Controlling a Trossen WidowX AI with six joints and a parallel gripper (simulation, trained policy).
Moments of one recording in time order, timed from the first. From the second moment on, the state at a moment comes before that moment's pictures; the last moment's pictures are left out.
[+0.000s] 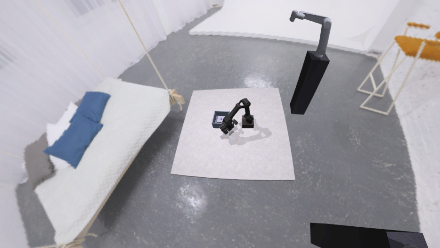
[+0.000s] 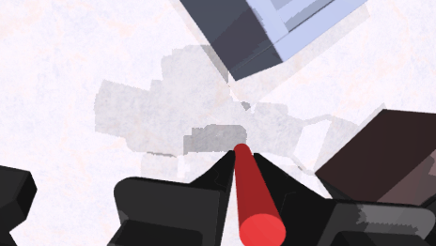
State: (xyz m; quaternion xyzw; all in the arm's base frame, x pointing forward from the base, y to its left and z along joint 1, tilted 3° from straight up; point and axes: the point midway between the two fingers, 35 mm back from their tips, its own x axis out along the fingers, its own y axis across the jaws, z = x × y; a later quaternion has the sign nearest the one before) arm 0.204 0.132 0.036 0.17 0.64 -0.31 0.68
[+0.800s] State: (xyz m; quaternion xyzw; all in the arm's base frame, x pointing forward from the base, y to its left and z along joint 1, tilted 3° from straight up) arm 0.280 0.070 0.102 0.25 0.55 -0.37 0.70
